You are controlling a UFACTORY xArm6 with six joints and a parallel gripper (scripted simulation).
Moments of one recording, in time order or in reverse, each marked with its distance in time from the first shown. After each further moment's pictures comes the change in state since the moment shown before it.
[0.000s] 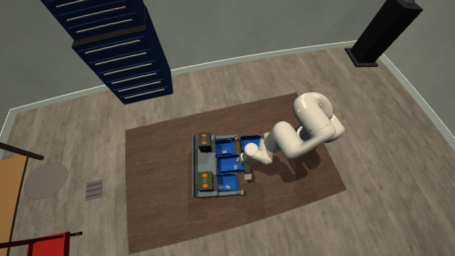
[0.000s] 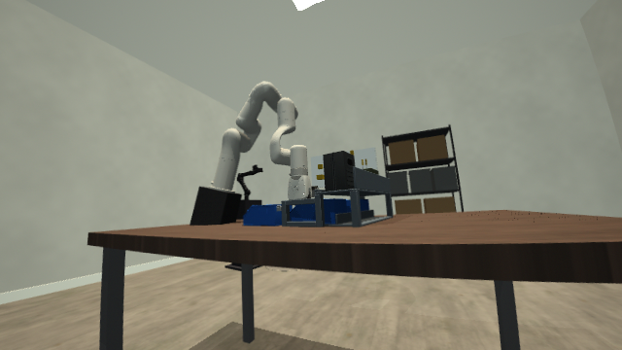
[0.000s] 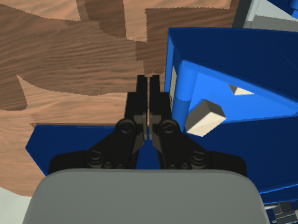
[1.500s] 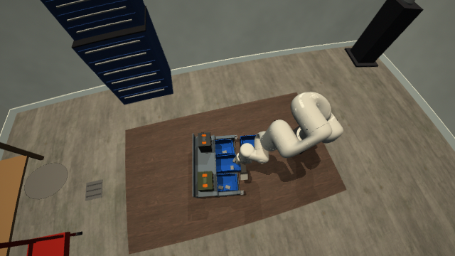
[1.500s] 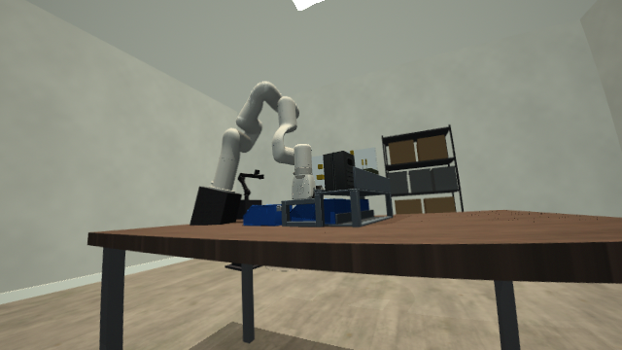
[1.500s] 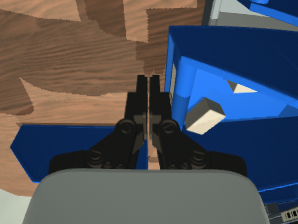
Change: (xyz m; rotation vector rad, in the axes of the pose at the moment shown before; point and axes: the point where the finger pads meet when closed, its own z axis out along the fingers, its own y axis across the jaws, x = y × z) arm 0.000 0.023 0.000 -0.001 0.002 0.000
